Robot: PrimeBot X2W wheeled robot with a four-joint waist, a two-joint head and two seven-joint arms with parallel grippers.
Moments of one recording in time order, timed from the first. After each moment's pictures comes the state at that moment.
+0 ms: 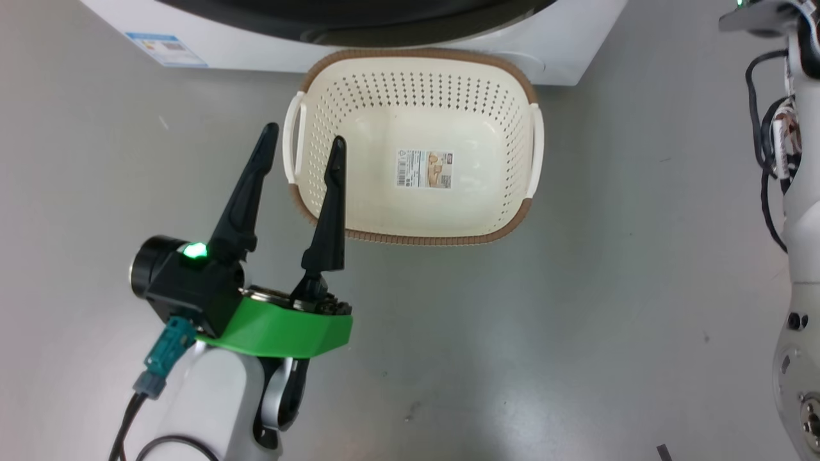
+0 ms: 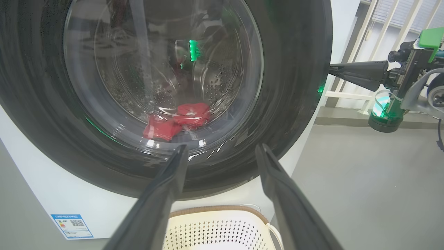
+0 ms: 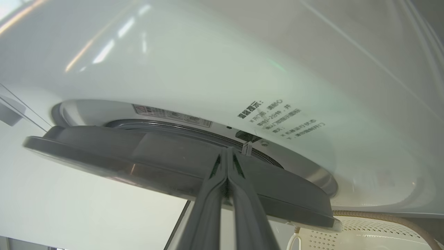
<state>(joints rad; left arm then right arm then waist) -0.48 0.03 -0.28 0.06 -0.26 0.04 -0.25 -1.16 -0.10 -0.12 0.64 1.21 0.13 0.50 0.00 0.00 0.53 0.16</state>
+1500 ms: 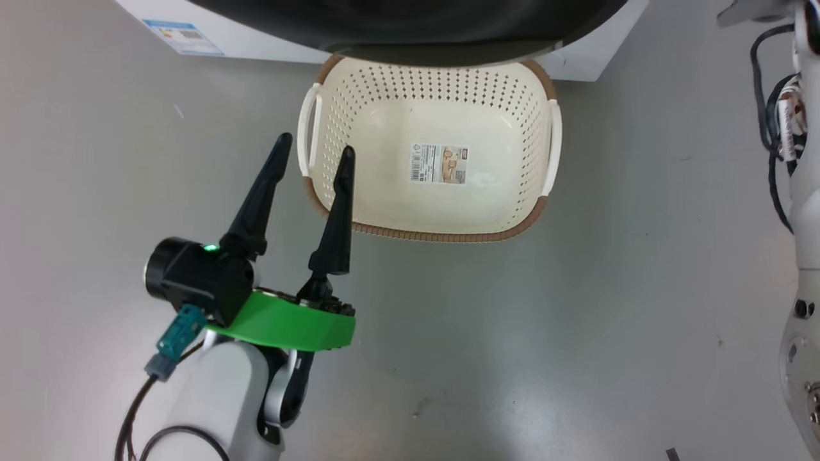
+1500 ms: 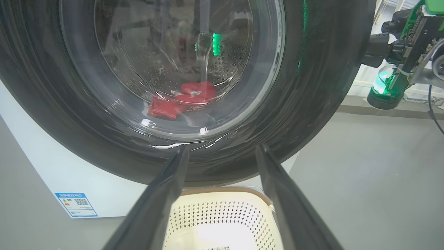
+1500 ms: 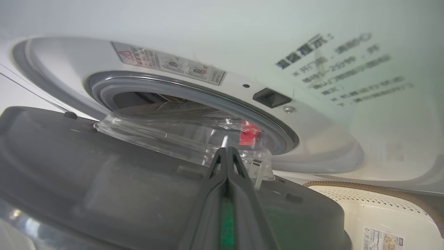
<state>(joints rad) -0.50 0.03 -0.29 0.14 -0.29 0.02 -0.25 -1.22 -0.10 -0.07 0.66 1.18 0.12 0.69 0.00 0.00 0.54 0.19</state>
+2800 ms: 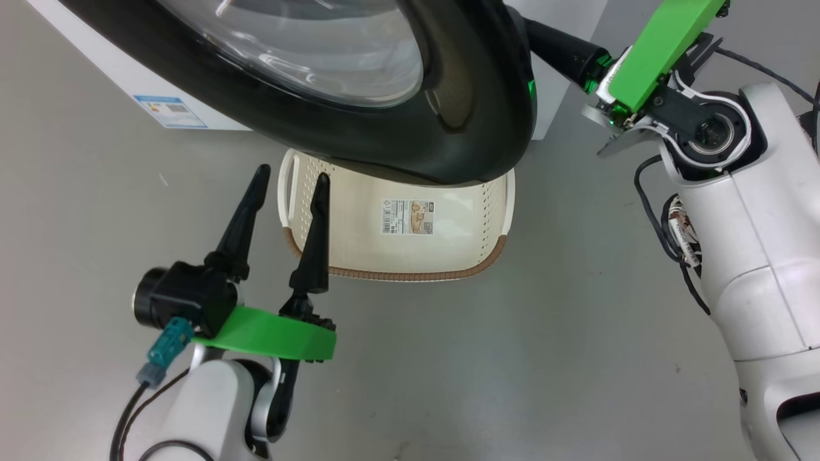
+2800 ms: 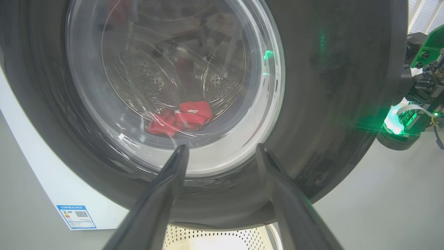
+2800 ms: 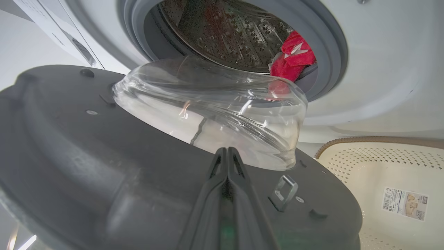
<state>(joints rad) -0.44 0.03 -0.24 0.19 -0.29 0.01 -0.25 -1.00 -0.08 0.19 0.59 1.37 0.12 0.62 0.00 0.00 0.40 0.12</state>
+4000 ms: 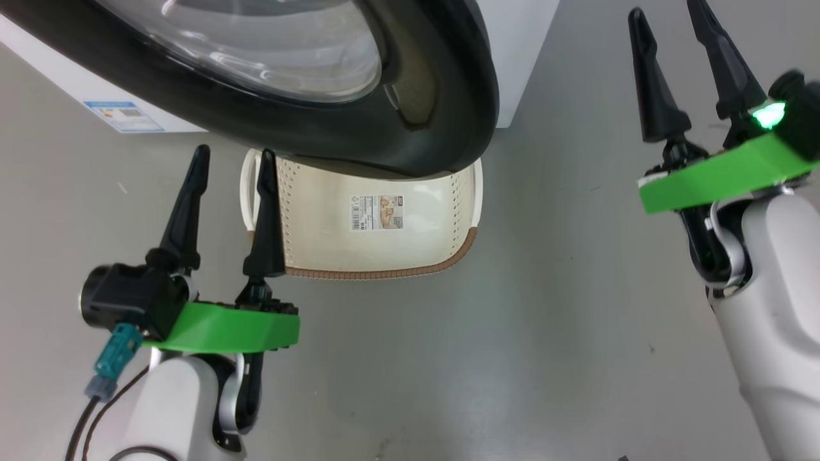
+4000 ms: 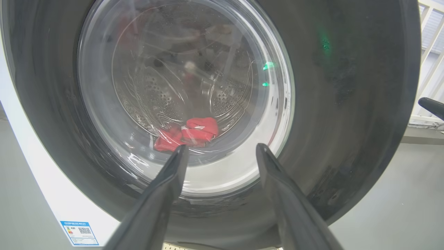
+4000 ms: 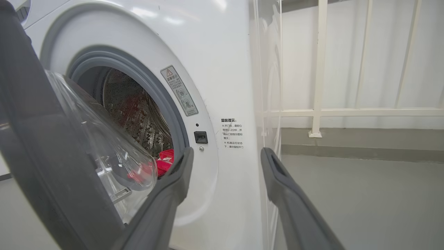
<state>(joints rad) -0.43 0.03 -0.14 0.11 -0.25 0.03 -0.25 -0.69 -0.19 0.15 0.32 0.49 0.12 -0.22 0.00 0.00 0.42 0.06</state>
